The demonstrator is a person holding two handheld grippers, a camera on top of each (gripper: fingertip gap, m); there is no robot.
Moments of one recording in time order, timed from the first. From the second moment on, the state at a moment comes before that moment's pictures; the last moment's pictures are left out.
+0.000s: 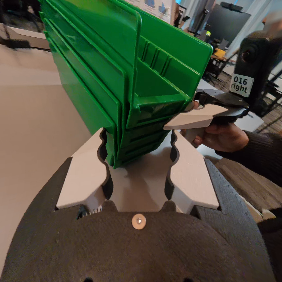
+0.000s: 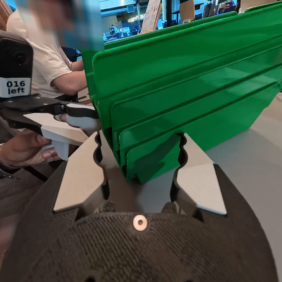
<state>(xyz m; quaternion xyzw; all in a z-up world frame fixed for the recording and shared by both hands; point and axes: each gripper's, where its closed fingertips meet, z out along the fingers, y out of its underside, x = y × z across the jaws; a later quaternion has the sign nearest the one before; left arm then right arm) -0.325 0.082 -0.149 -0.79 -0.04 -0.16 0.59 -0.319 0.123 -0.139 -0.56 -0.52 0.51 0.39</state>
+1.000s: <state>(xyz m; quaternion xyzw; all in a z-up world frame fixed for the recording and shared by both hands) -0.405 0.047 -0.139 -0.78 -0.08 0.00 0.62 -0.368 0.099 -0.131 -0.54 -0.56 0.51 0.37</state>
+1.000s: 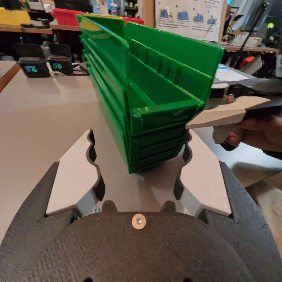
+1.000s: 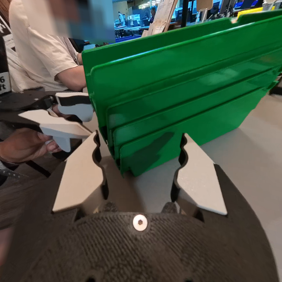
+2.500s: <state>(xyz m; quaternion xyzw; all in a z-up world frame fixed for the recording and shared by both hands) -0.402 0.050 -0.119 -0.74 -0.15 -0.02 0.66 -0.210 0.146 -0.181 -0.67 -0.48 0.33 0.46</state>
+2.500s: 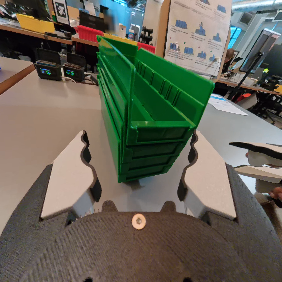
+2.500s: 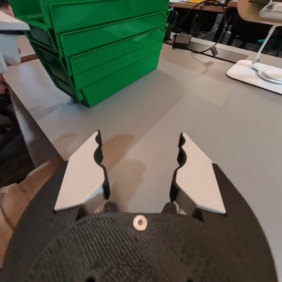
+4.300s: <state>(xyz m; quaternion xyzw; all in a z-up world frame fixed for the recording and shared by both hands) -0.441 0.172 0.021 -0.96 -0.14 0.00 0.25 -0.147 0.095 -0.113 -0.60 -0.49 0.48 0.41</state>
